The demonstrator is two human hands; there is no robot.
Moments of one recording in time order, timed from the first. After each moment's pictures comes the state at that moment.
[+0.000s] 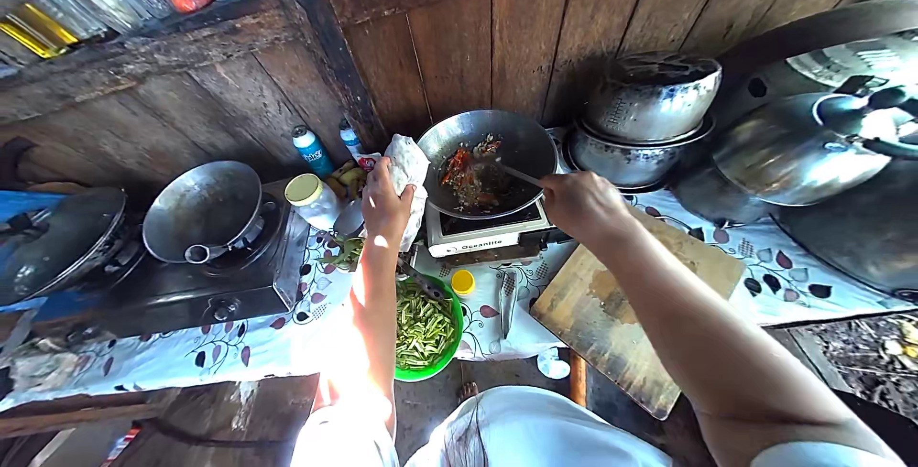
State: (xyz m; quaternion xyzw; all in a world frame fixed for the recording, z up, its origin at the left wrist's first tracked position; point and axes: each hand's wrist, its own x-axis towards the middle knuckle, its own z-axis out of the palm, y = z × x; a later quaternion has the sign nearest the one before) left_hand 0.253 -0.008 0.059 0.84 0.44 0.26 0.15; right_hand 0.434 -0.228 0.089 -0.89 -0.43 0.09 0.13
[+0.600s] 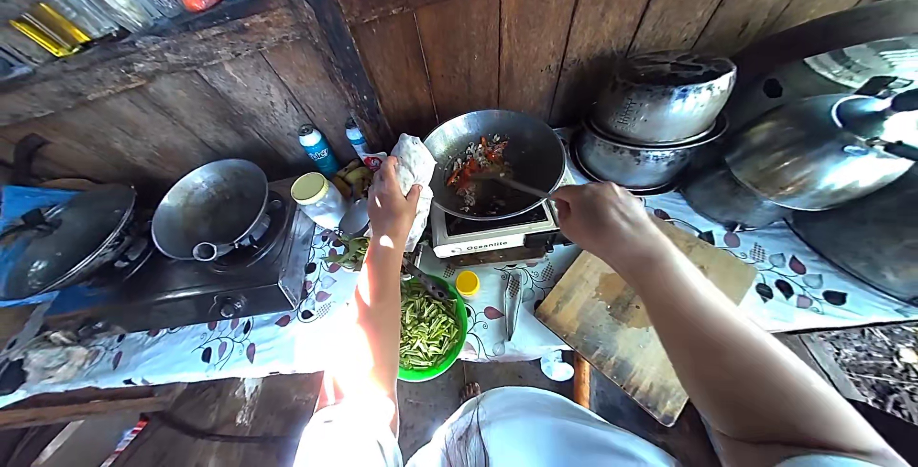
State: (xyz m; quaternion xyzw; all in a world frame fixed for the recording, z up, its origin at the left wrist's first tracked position) left_hand 0.252 -0.008 0.060 0.85 0.43 0.27 0.15; right_hand 0.421 -0.248 0.100 -0.88 -0.45 0.09 0.13
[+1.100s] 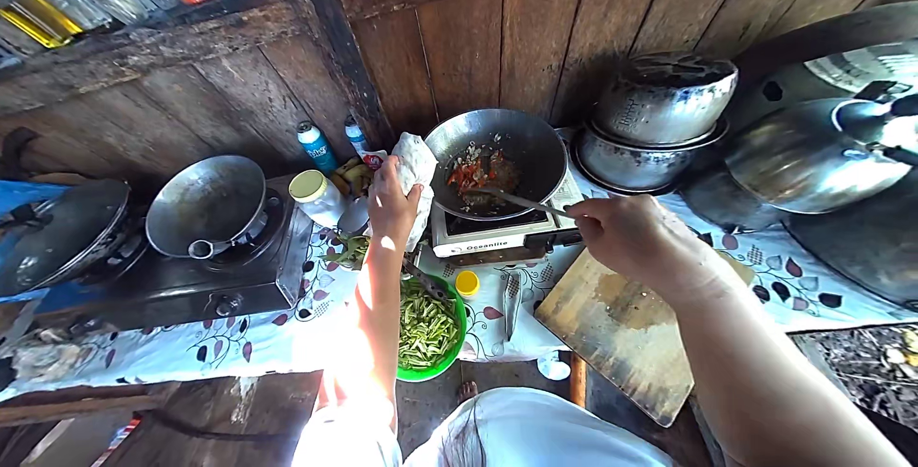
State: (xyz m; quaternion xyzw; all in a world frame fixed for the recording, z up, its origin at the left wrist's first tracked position) left_hand 0.251 -0.008 0.059 0.85 0.43 0.27 0.16; right_hand 0.410 -0.278 0.111 -0.86 -0.47 0.08 0.18
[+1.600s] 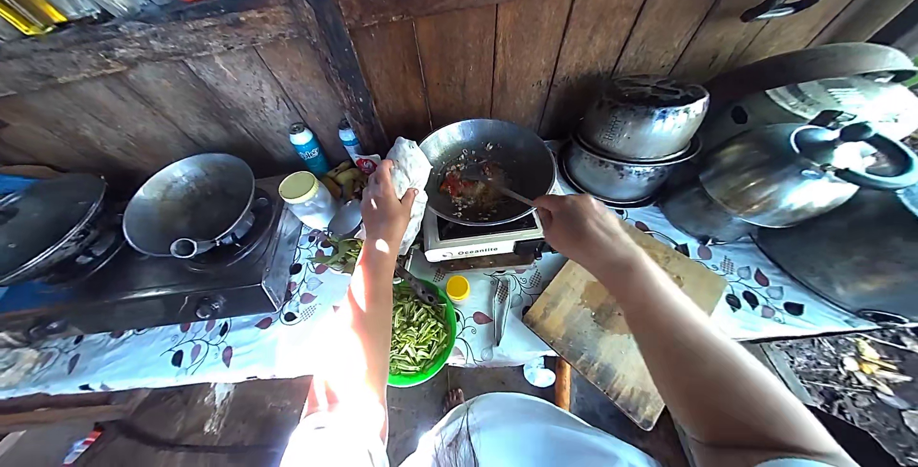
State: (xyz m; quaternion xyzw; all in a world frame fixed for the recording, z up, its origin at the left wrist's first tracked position) left_hand 0.249 -0.009 0.060 0.84 0.43 0.27 0.18; right_hand 0.413 -0.238 0.095 -0.88 -0.44 0.10 0.14
